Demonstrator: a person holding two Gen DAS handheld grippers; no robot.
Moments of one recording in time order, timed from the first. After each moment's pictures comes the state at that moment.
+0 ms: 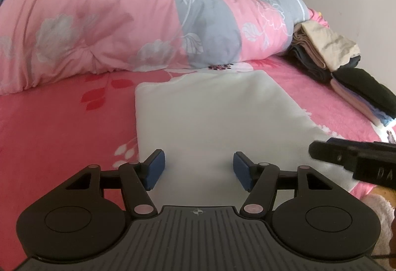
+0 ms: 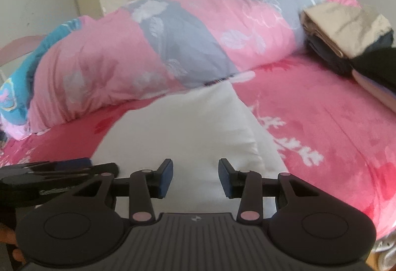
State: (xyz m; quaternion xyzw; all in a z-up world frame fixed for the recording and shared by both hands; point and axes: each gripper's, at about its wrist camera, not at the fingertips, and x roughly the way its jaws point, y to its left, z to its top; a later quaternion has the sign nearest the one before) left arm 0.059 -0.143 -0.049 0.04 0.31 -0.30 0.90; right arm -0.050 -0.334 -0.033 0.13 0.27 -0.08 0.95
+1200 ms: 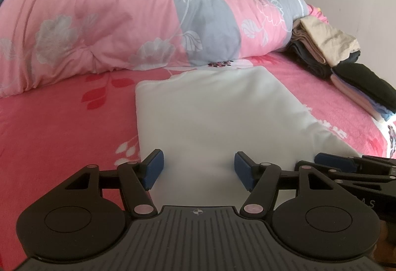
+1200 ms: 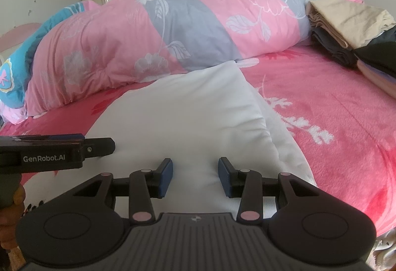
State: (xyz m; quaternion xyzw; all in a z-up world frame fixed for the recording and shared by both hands) left arm 0.057 -0.144 -0.049 0.04 0.31 -0.29 0.90; right arm -0.048 -0.327 -0.058 0.13 0.28 -0.08 0.95
